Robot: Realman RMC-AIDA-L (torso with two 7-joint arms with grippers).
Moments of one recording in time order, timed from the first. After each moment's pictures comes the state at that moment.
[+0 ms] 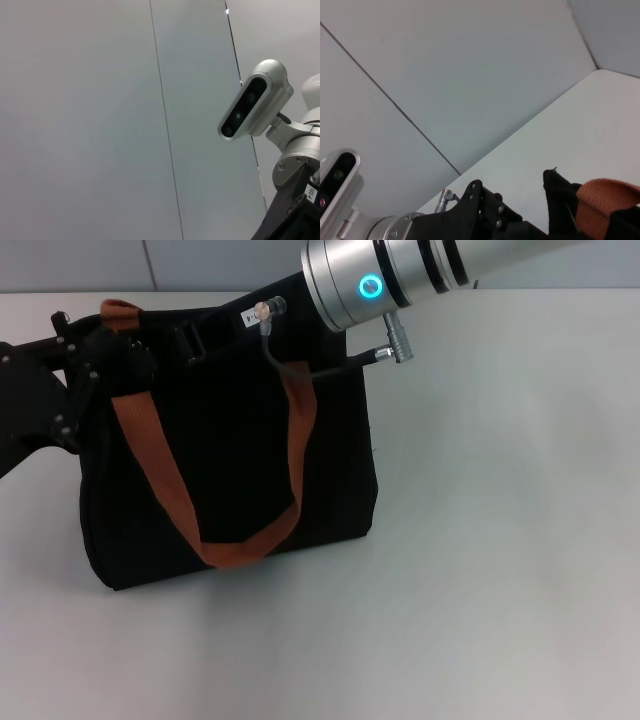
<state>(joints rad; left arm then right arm) -0.39 -2.07 0.41 0.44 1.64 1.75 -0.72 1.15 2.09 -1.29 -0.52 -1.74 -1.21 2.21</state>
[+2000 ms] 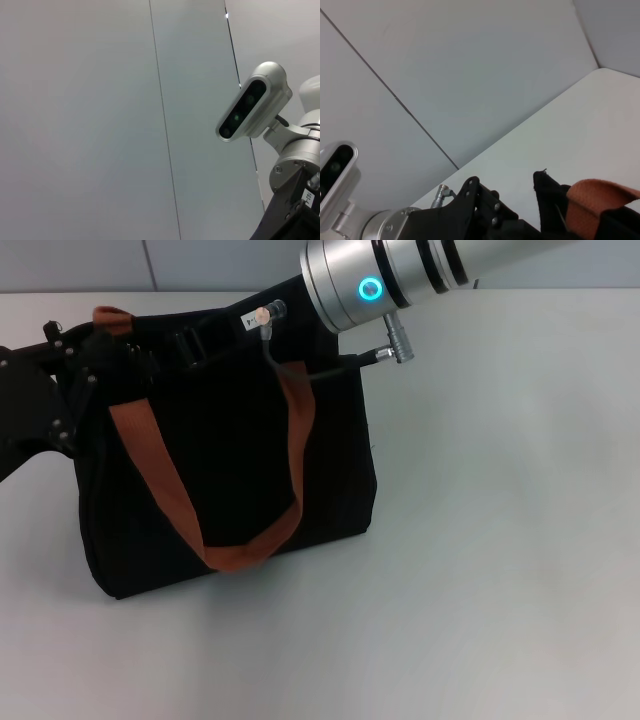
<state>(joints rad) -0.38 -2.07 0.41 0.43 1.64 1.76 -0.72 1.15 2.09 -1.31 -0.54 -1.74 -1.21 2.20</state>
